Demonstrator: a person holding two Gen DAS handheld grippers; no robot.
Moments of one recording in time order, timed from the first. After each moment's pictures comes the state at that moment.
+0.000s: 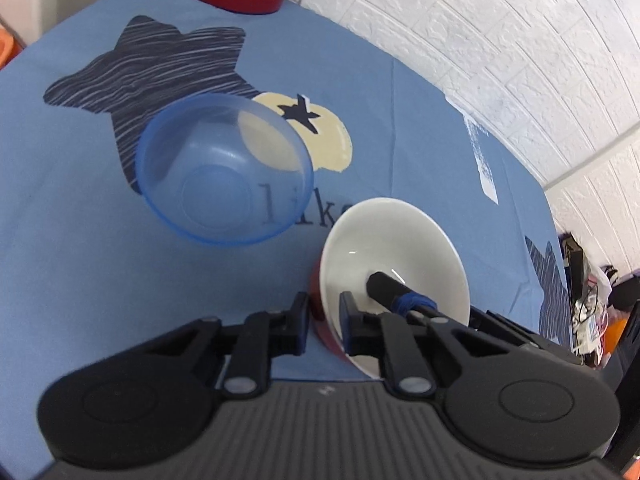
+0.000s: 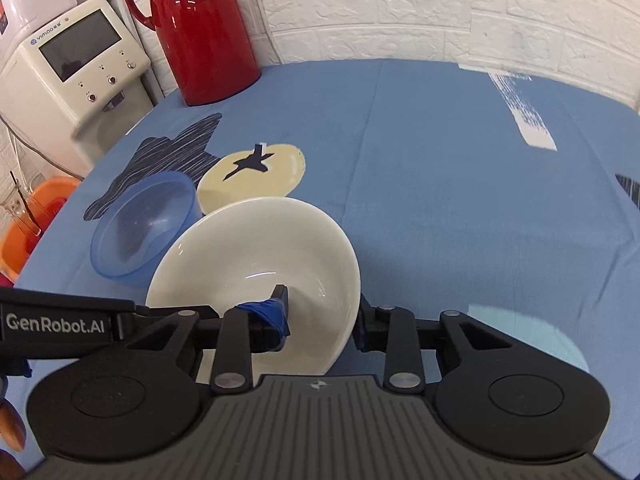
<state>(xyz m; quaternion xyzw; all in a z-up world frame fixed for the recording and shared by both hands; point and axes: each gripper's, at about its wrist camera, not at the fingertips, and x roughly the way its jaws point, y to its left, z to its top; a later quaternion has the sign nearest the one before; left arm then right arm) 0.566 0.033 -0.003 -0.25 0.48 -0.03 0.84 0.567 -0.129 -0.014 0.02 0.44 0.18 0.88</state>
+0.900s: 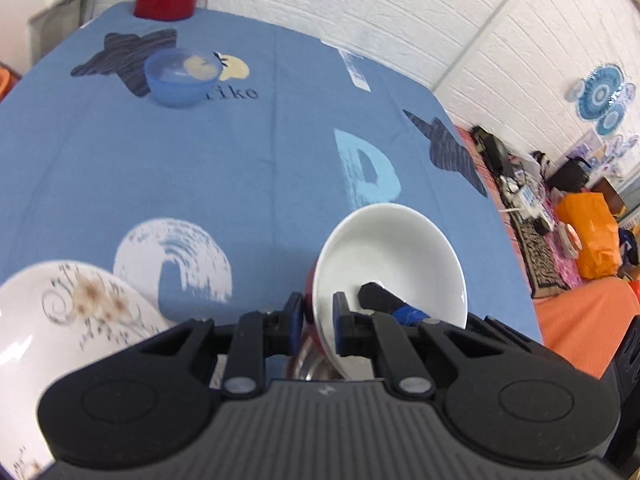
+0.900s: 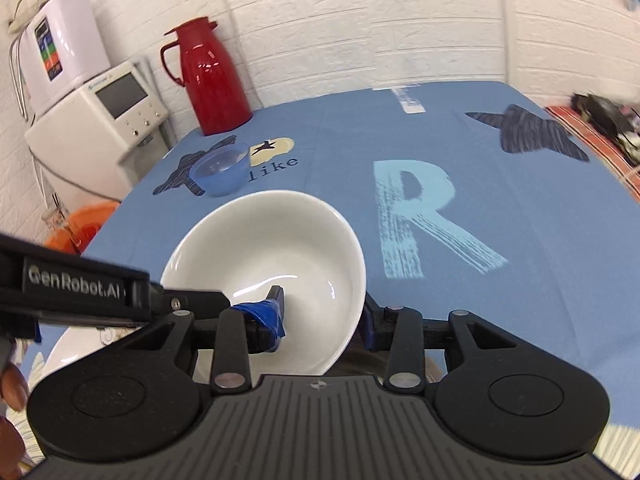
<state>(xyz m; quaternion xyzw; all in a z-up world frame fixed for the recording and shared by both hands) 0.331 -0.014 0.050 -0.17 0.46 -0.15 0.86 0.299 -0.178 0.035 0.09 0.36 0.10 0.92</state>
